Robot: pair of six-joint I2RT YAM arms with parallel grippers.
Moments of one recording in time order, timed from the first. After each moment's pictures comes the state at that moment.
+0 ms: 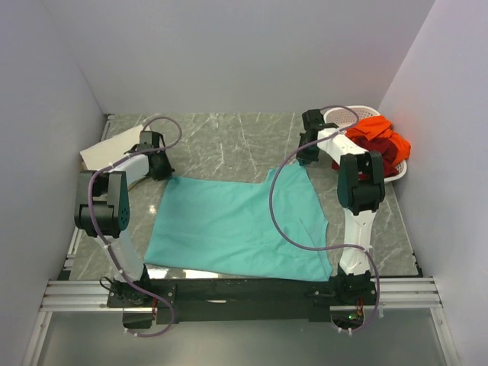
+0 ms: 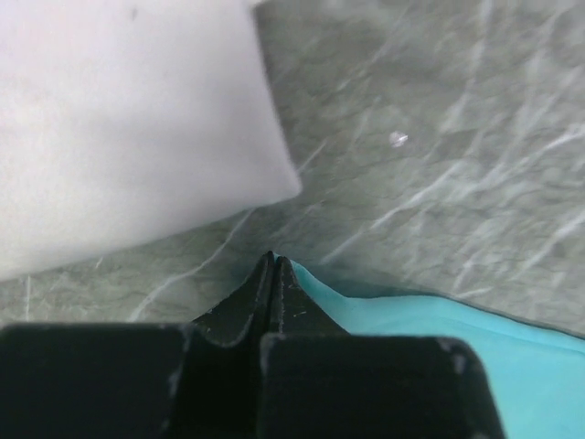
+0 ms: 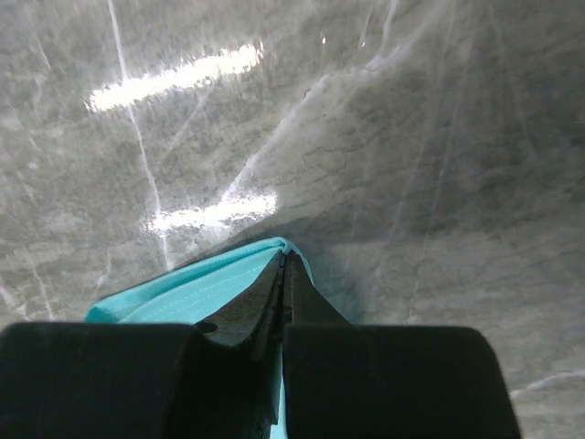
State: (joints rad) left arm -0.04 1.84 1.15 -0.31 0.02 -0.44; right arm 0.16 2.16 1.68 -0.66 0.06 0.41
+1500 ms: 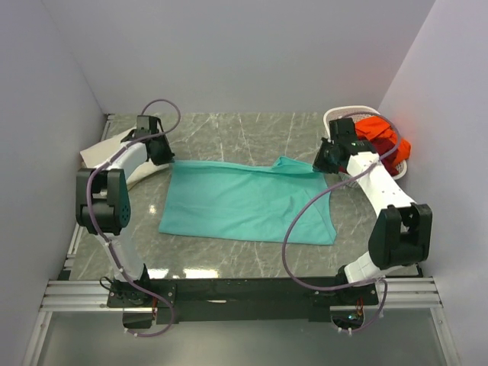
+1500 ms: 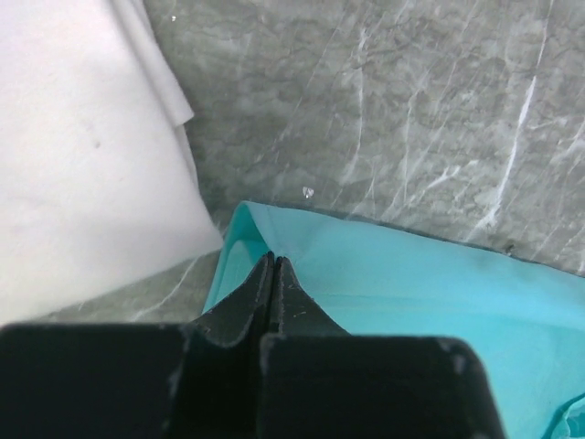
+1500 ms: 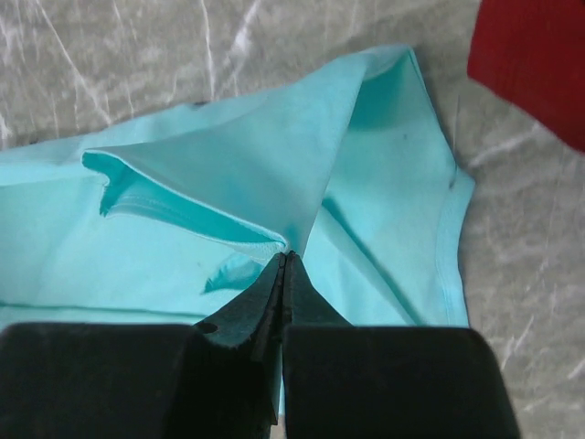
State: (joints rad) left arm -0.04 1.87 1.35 -0.39 0.09 -0.43; right arm 0.11 1.54 1.27 -0.68 -0.02 0.48
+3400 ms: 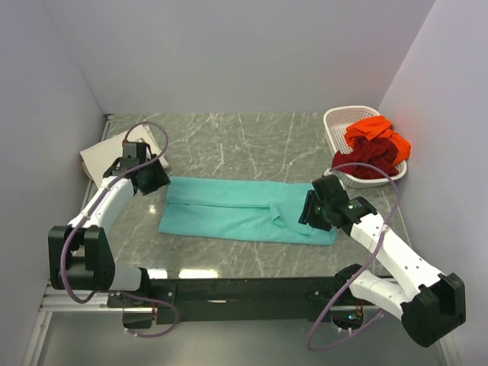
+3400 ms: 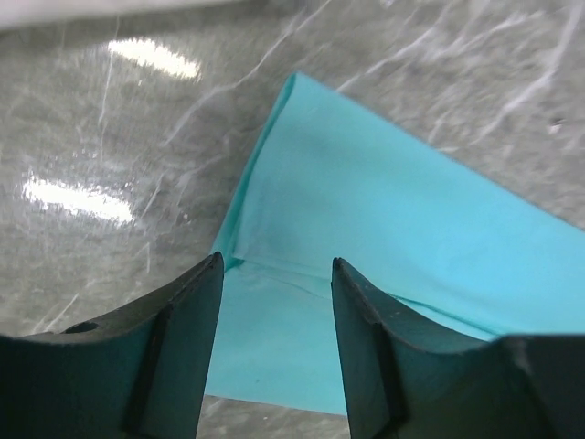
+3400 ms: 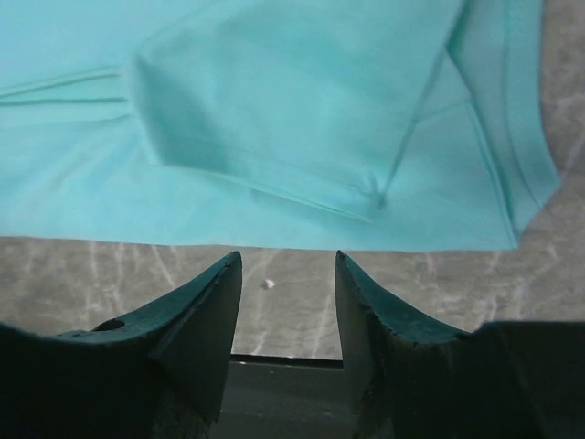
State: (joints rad) left arm -0.04 1.38 0.92 -0.49 0.02 -0.51; right arm 0.42 0.99 0.73 -0.81 0.07 0.69
